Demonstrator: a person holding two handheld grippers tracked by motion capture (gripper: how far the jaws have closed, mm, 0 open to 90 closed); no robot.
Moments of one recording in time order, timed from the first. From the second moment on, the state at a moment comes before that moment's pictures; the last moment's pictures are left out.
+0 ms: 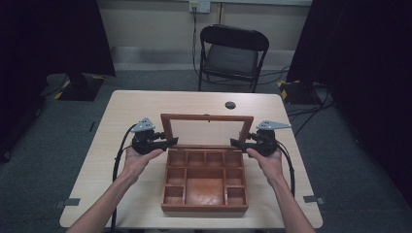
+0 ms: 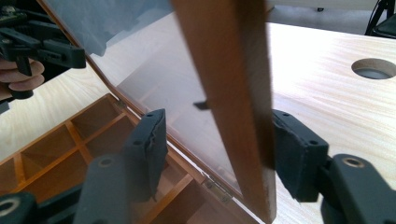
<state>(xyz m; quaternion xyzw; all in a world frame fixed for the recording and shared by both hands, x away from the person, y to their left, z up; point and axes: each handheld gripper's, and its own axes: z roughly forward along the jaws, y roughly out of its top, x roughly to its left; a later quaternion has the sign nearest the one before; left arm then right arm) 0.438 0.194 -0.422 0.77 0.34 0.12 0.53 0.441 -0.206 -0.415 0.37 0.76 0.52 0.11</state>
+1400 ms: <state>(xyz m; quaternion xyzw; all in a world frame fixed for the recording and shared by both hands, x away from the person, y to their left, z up) 0.462 0.196 -0.443 0.77 0.36 0.10 0.51 0.465 -0.201 -0.438 0.39 0.76 0.51 0.12</state>
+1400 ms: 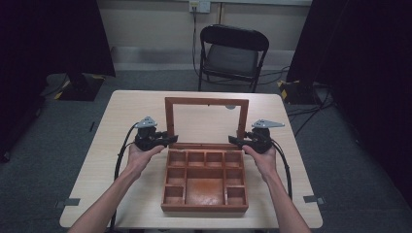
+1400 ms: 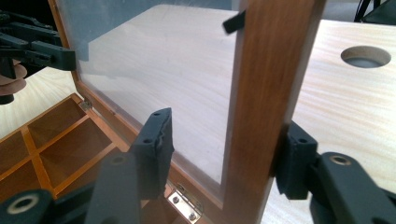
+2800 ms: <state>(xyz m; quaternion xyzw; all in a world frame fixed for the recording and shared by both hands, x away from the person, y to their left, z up) 0.478 0.199 -0.460 0.76 0.40 0.08 0.50 0.479 -0.201 -0.461 0.44 0.75 0.49 0.10</state>
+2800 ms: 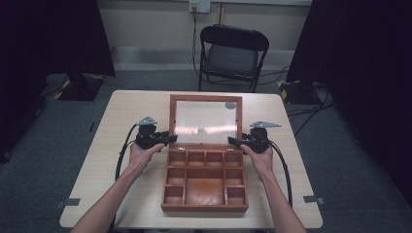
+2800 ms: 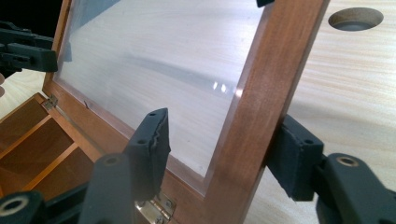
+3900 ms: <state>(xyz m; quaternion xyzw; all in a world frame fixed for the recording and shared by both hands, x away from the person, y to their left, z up) 0.485 0.198 -0.474 0.75 0.43 0.06 0.49 0.486 -0.196 -0.475 0.46 0.74 0.48 0.08</state>
